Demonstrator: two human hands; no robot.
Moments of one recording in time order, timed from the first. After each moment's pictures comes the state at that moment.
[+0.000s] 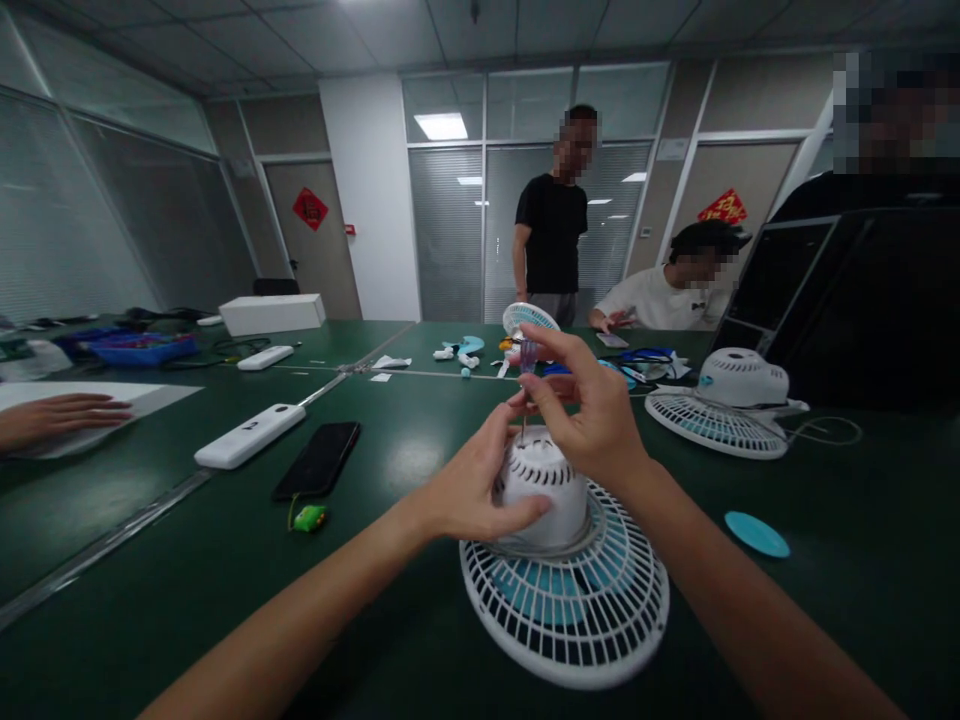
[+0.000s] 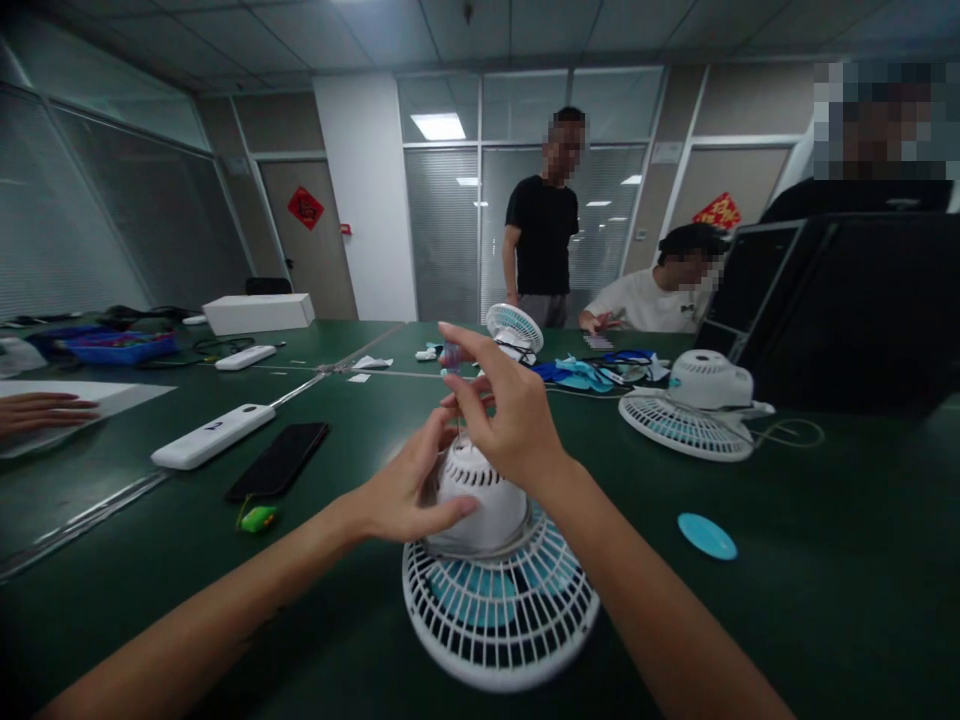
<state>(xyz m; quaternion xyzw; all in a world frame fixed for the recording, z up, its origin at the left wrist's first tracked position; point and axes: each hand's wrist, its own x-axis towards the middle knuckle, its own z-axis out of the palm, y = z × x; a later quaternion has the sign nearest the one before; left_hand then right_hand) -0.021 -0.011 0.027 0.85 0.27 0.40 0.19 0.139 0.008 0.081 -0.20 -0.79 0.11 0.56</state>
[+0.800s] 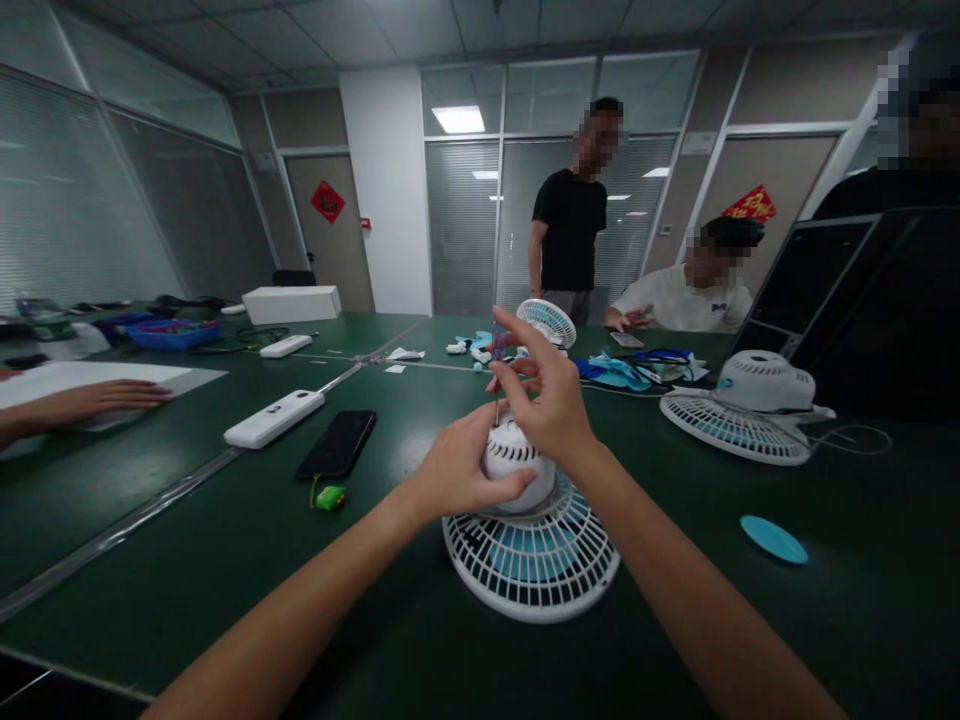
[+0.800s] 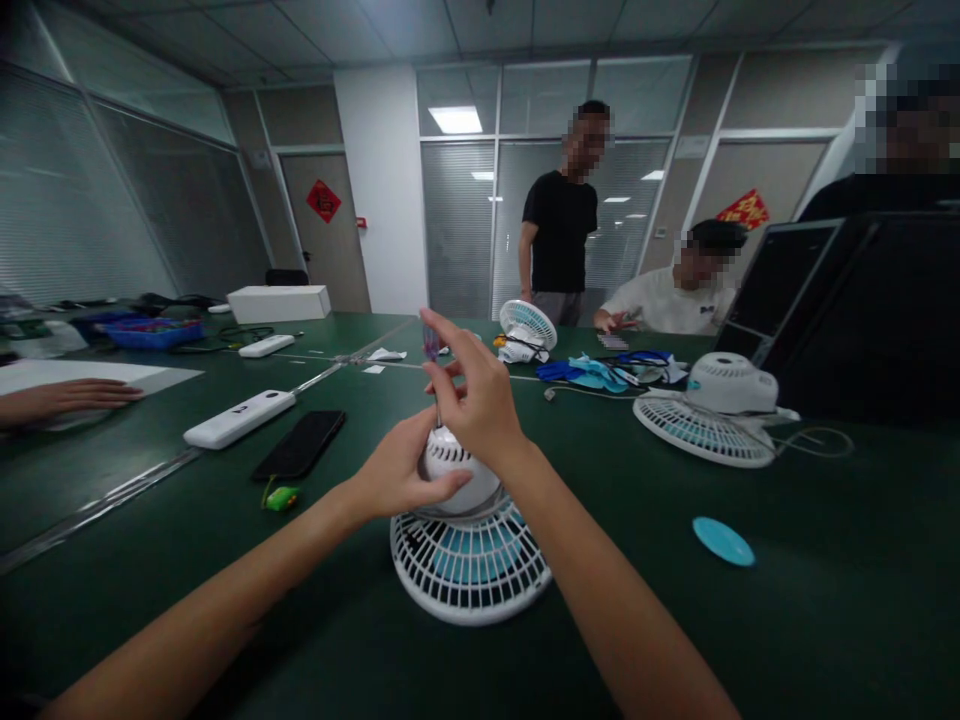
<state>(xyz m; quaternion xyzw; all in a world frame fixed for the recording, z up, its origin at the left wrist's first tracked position) -0.046 -0.011 0.020 0.83 0.39 0.40 0.07 0.094 0.025 0.071 -0.17 -0.78 0.17 0.58</state>
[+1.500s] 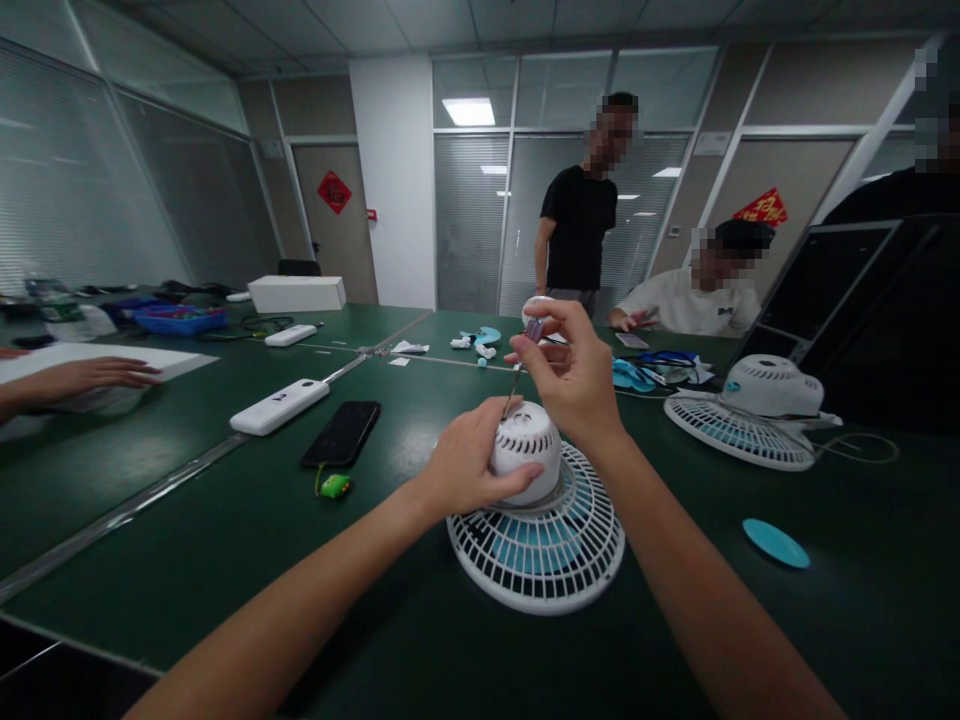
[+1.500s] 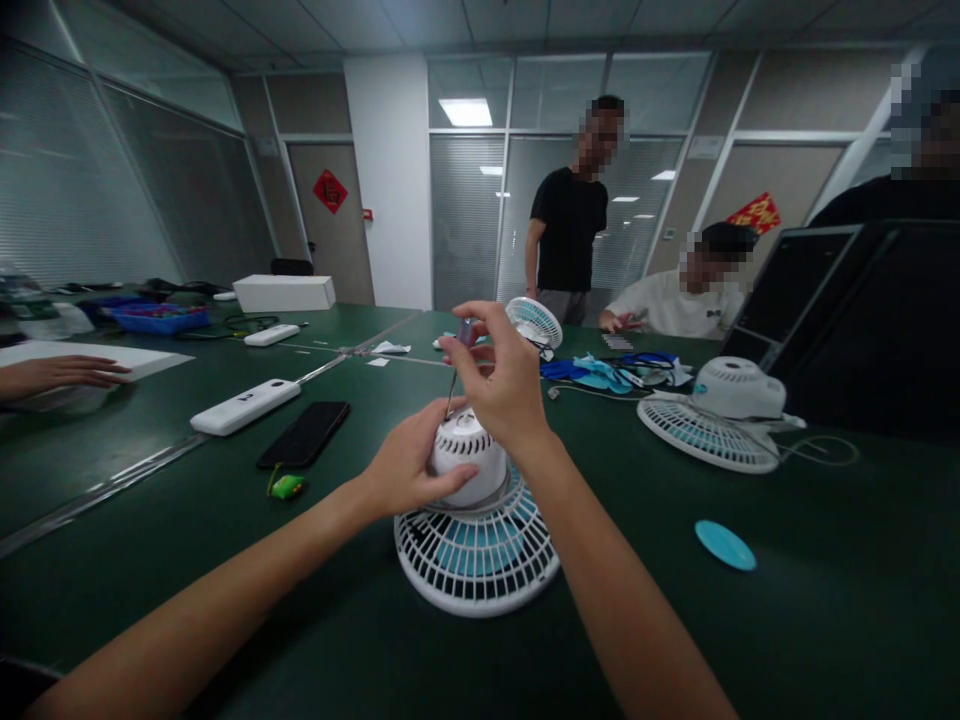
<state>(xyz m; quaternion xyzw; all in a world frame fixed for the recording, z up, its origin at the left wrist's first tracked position) -0.044 -0.015 0.015 0.82 0.40 0.41 0.04 0.099 0.026 0.085 -0.19 -0.74 0.20 0.62</state>
